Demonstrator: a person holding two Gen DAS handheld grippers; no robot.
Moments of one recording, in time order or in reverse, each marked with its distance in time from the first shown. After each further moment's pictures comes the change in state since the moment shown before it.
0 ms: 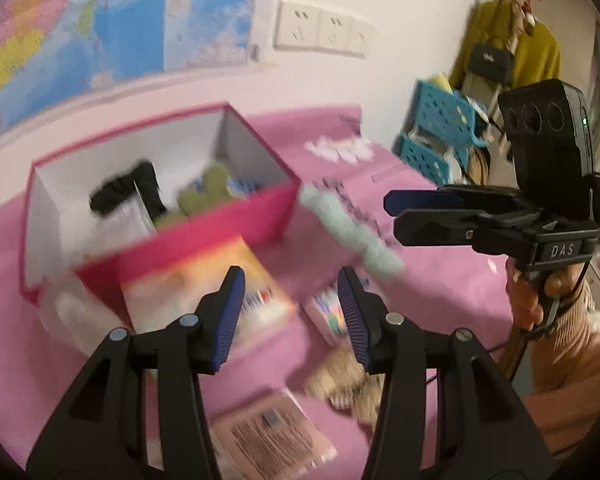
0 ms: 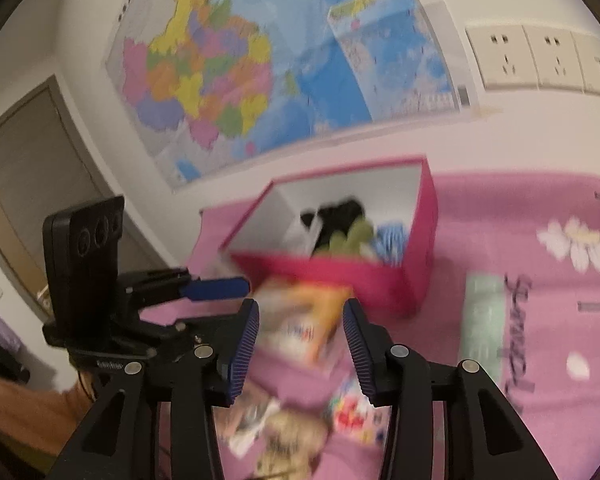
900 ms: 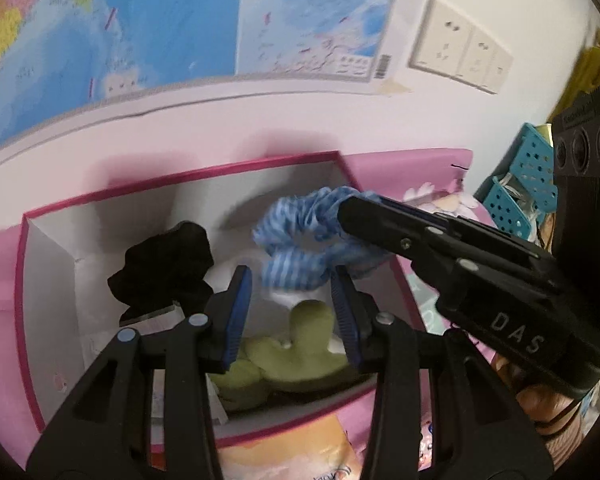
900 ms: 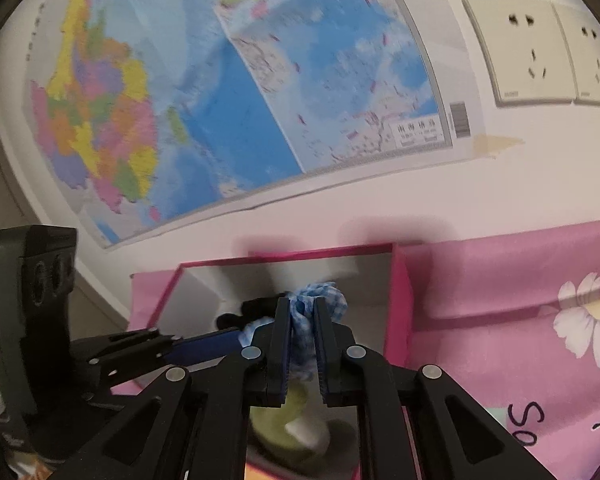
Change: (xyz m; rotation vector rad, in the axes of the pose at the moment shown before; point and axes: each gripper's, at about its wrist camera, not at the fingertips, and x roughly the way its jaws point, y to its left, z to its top) left arm 0.103 0.081 0.119 -0.231 0.087 0.194; right arm 0.119 -0.070 0.130 0.132 -0.087 -0.155
